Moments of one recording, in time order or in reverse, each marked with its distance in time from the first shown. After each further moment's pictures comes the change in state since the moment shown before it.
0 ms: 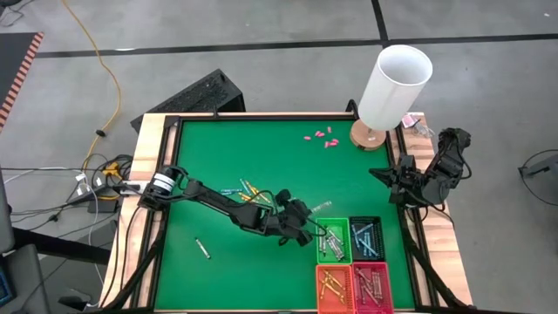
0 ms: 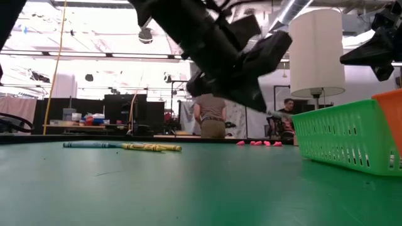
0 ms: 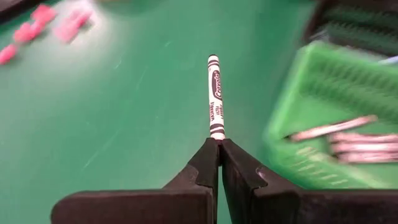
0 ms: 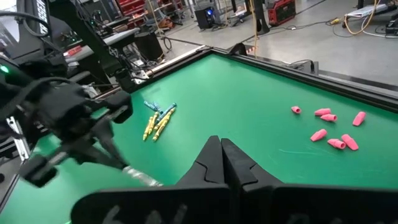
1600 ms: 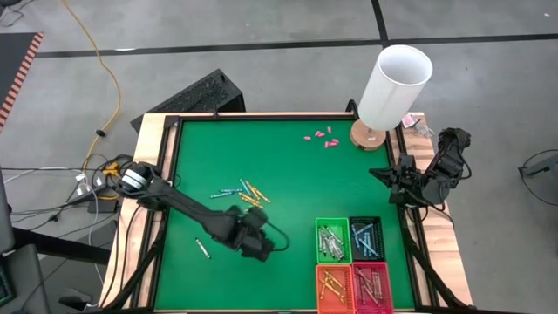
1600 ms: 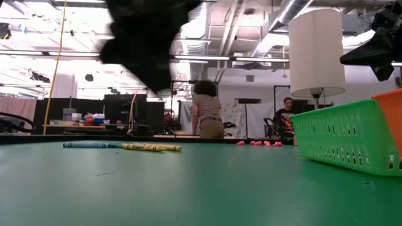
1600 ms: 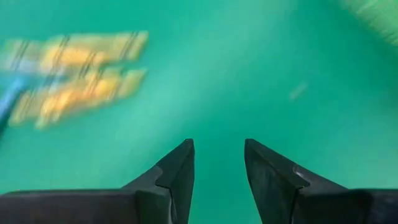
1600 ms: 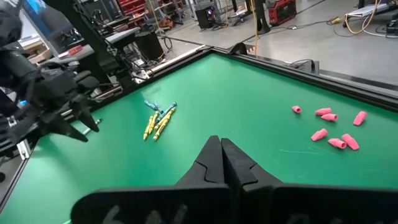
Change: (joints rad) left arm -0.155 -0.228 0.001 -0.813 0.204 -0.681; right arm 0.000 0.000 0.000 0.000 -0.003 -0.001
